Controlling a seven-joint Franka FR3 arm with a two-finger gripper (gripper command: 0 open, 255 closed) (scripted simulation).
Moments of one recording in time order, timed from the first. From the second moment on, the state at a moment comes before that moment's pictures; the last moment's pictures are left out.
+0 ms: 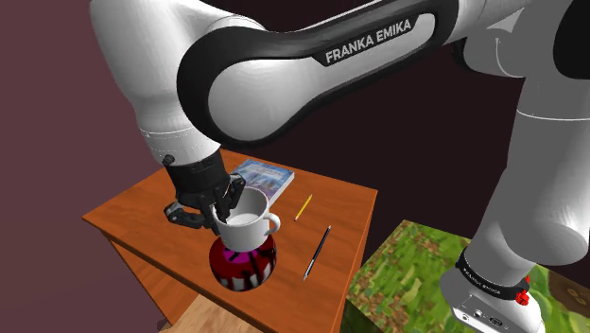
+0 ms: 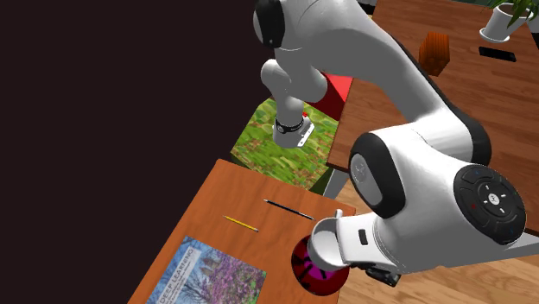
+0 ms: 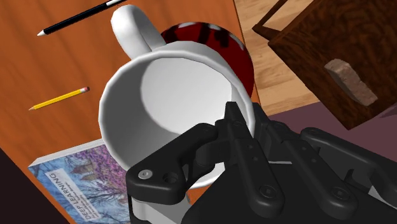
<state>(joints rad) 0.21 0.23 0.78 -1.66 -0.23 1.79 1.09</state>
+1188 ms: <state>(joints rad) 0.22 0.25 0.77 -1.76 -0.26 1.92 1.12</state>
